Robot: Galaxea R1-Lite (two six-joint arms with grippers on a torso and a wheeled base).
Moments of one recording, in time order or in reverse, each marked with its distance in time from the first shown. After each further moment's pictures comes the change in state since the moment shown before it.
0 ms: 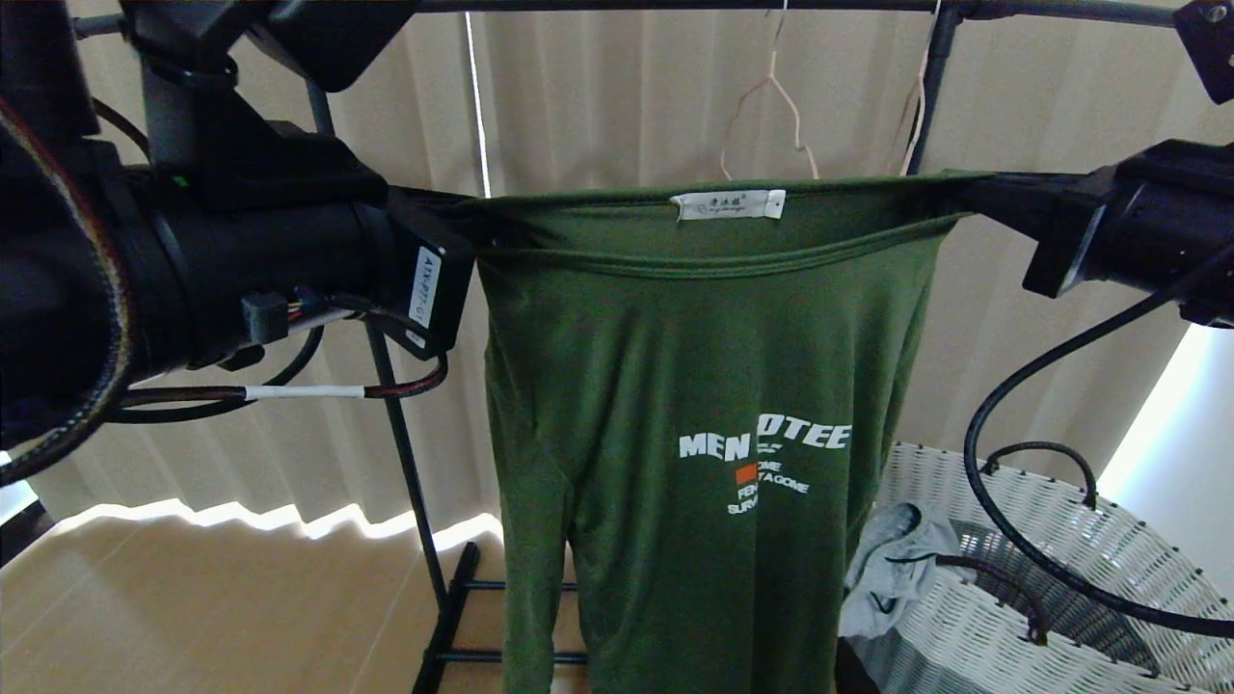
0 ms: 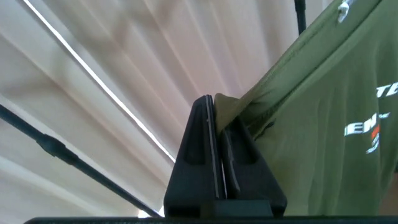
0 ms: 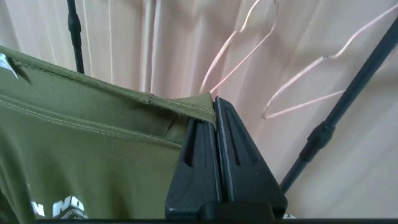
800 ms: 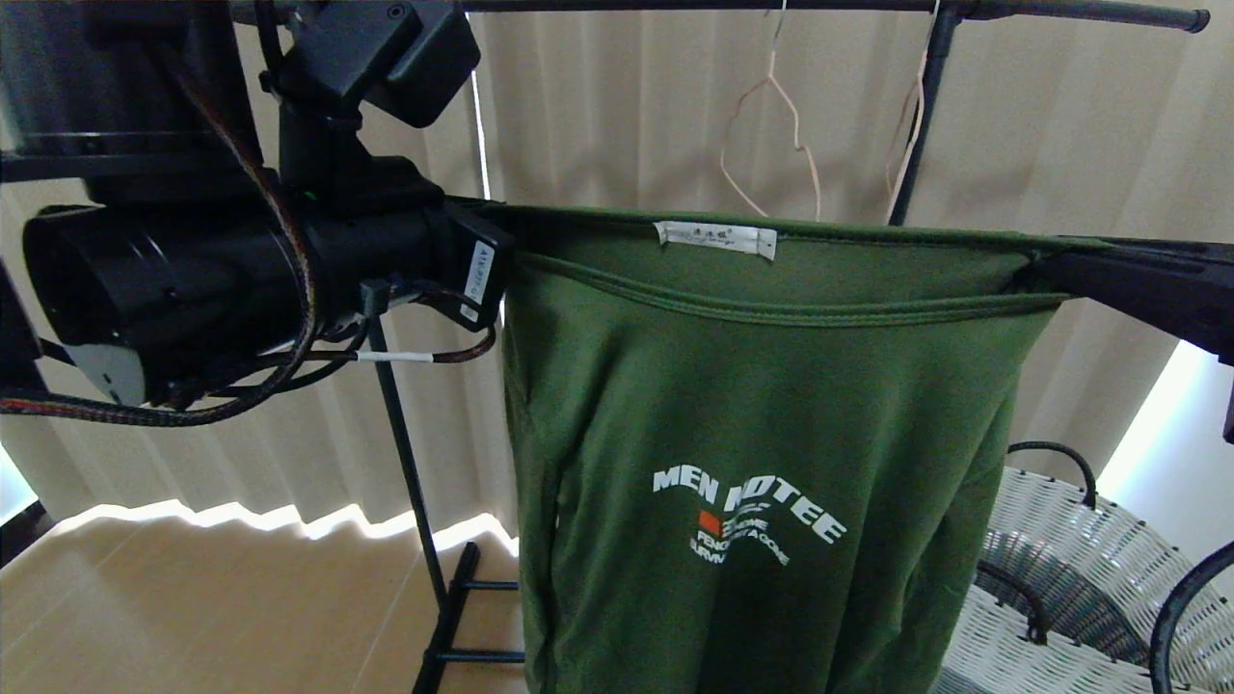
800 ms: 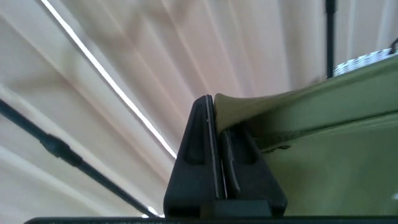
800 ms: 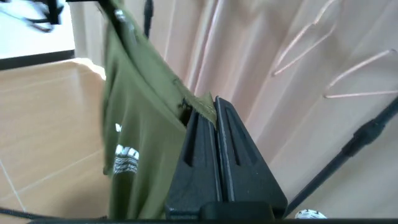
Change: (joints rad) left arm 0.081 0.117 -0.018 -0.115 -0.002 -0.003; right arm 0.198 -0.267 0.132 0.185 0.004 -0.040
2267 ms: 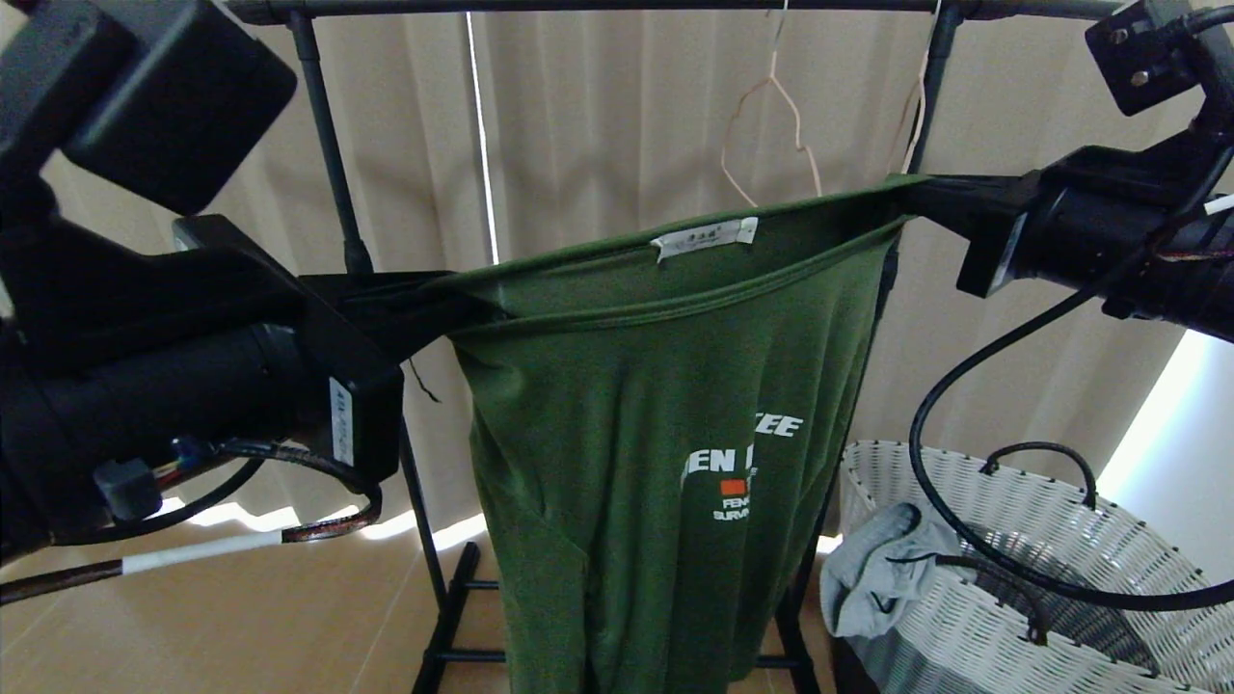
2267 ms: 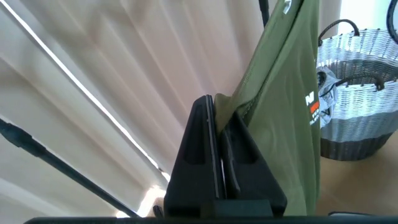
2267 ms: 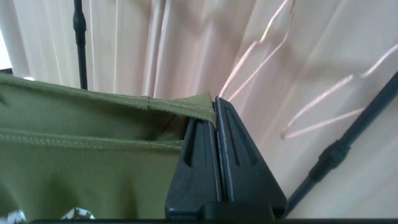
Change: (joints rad) left arm -0.164 -0.265 0.256 0.005 -0.009 -0.054; right arm -0.158 0.349 -0.152 -0.260 -0.011 -0.001
